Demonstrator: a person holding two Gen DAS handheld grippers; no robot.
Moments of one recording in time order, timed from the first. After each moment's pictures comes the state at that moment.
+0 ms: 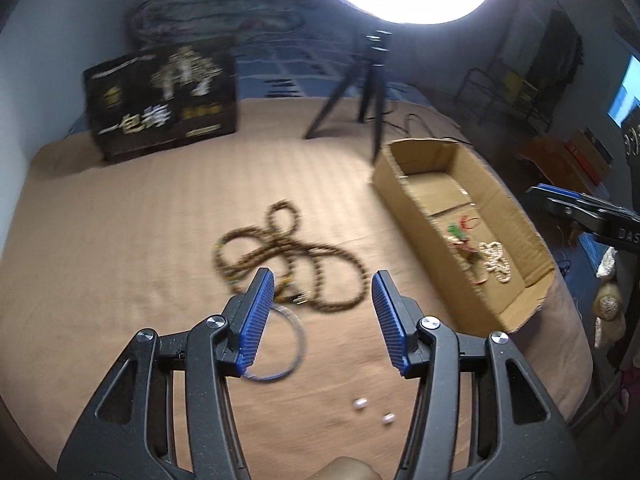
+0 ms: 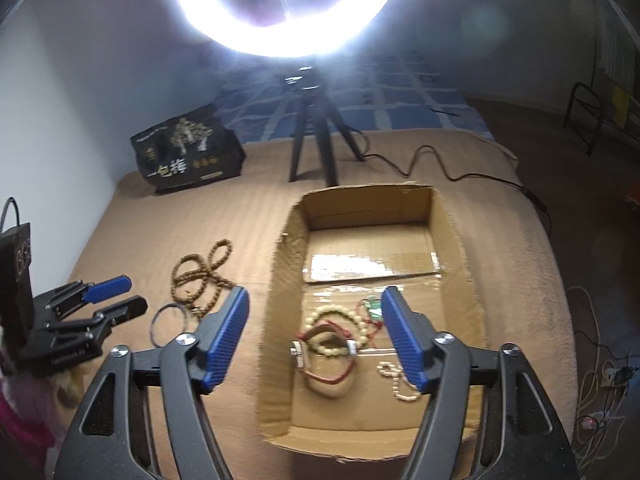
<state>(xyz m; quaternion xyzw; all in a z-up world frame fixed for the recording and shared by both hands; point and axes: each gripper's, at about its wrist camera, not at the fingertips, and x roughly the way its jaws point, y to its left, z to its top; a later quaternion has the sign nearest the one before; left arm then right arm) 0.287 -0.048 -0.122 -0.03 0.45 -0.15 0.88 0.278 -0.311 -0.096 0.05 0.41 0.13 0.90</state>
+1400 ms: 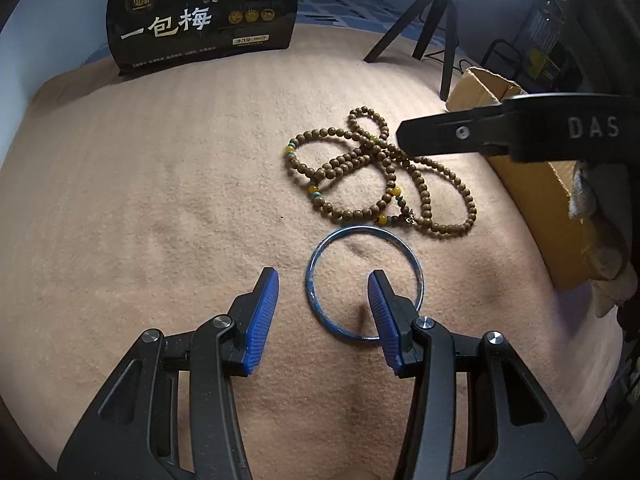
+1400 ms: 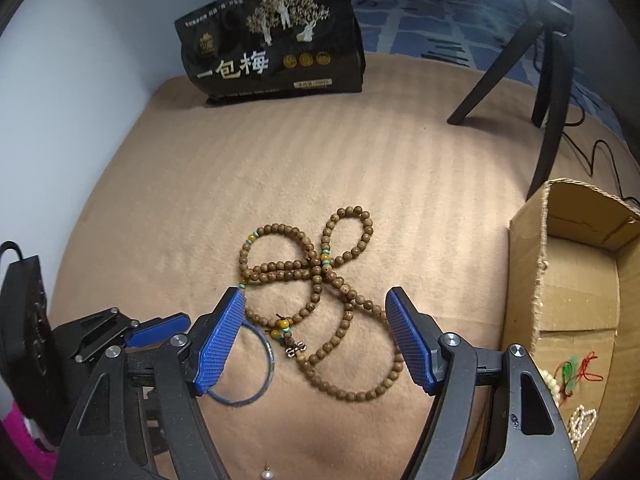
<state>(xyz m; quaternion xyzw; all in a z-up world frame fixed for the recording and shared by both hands) 0.293 -0.001 -0.209 -0.02 0.51 -0.13 0.85 0.370 -0.148 -0.181 -0.02 0.52 0.23 0.82</state>
